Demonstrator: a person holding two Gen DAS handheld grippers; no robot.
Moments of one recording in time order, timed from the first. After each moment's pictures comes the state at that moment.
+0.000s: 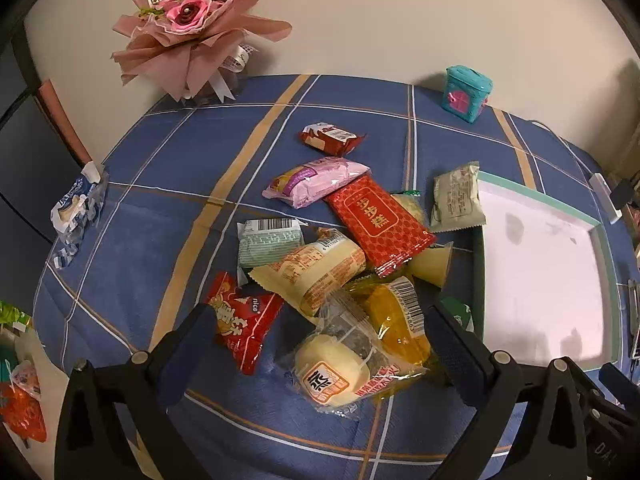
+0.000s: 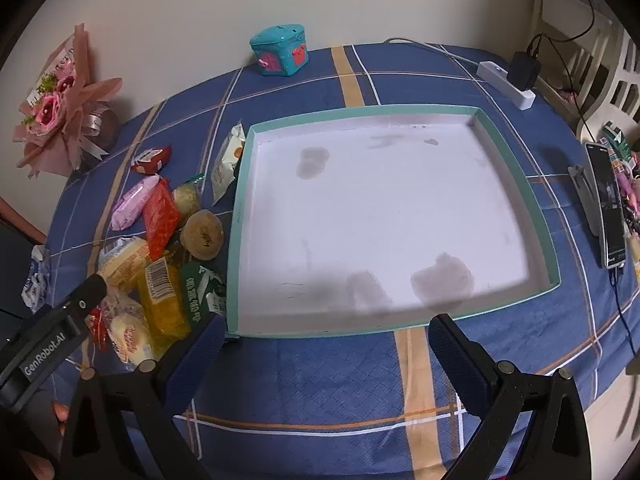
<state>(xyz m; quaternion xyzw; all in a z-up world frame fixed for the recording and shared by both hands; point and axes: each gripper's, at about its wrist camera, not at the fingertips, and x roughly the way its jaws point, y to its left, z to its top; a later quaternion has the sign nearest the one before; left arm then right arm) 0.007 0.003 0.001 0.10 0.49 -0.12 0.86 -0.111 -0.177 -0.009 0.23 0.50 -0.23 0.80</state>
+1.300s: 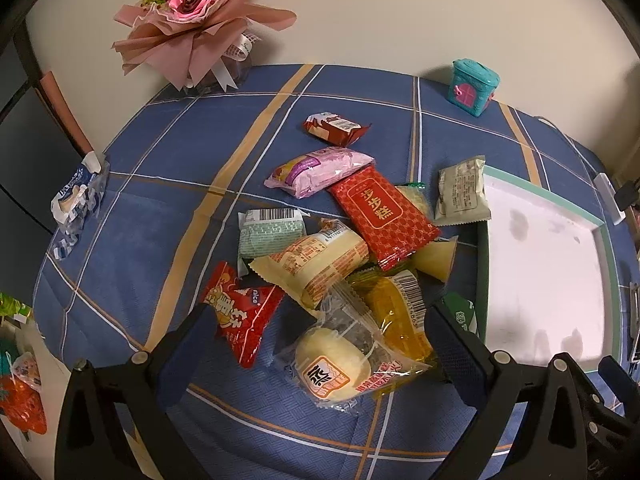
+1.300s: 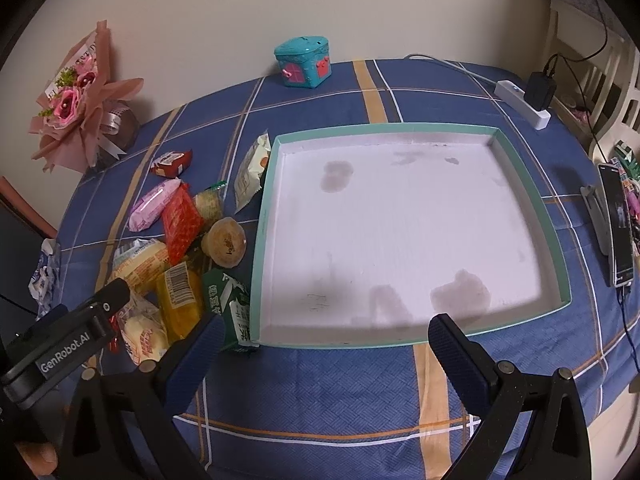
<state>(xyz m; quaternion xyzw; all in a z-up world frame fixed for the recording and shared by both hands) 0.012 0.005 -0.002 0.10 0.51 -0.11 0.85 -0.102 -0.165 -0.004 0.22 0.49 -0.21 0.82</state>
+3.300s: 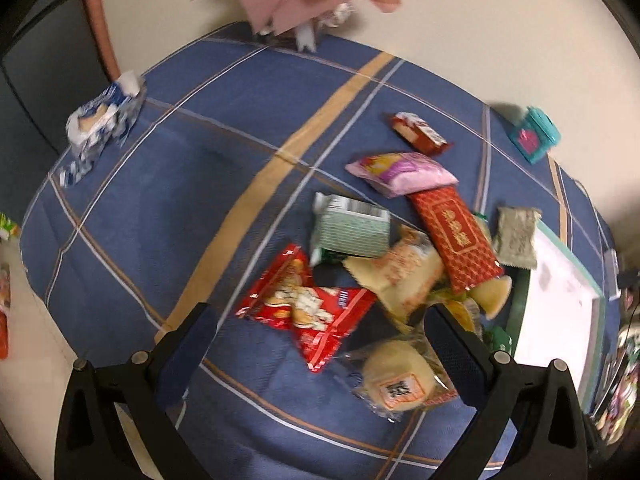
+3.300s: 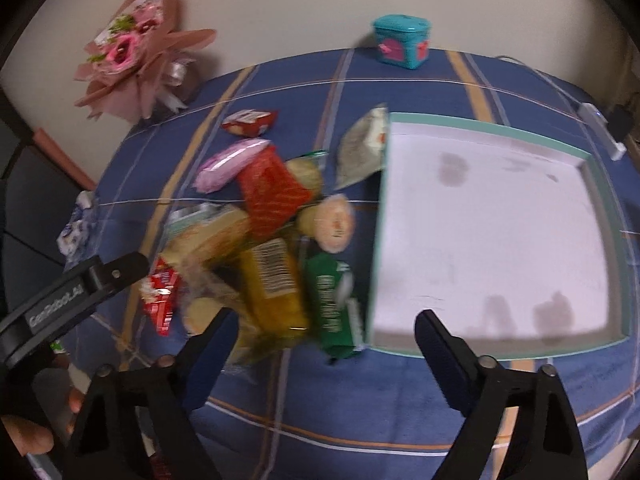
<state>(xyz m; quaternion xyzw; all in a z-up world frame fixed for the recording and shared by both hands) 0.050 0.090 -0.012 -0.03 0.56 -0.05 0.83 -0.048 -0.099 -0.017 0.20 0.51 -0.09 0.83</state>
